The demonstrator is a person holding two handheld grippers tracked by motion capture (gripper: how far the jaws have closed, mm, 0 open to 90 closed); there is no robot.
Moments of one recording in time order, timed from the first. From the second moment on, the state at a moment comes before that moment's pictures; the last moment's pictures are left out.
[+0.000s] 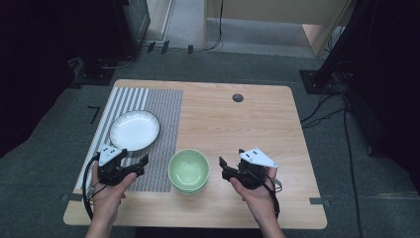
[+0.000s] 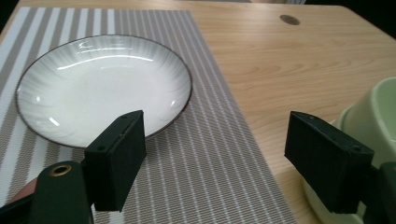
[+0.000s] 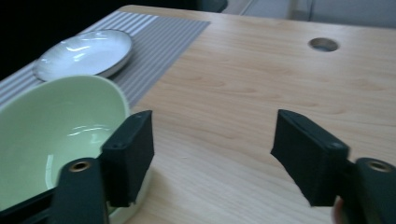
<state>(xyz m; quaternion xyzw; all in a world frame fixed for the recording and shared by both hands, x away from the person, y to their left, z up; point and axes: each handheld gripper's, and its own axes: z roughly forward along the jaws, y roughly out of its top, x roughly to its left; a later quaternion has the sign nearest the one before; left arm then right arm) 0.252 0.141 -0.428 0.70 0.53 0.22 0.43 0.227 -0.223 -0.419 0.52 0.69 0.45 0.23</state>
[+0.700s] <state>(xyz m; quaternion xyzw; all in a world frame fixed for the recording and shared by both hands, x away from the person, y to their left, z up) 0.244 0.107 -0.422 0.72 0.49 0.20 0.45 0.227 -0.212 -0.435 0.49 0.69 0.51 0.12</state>
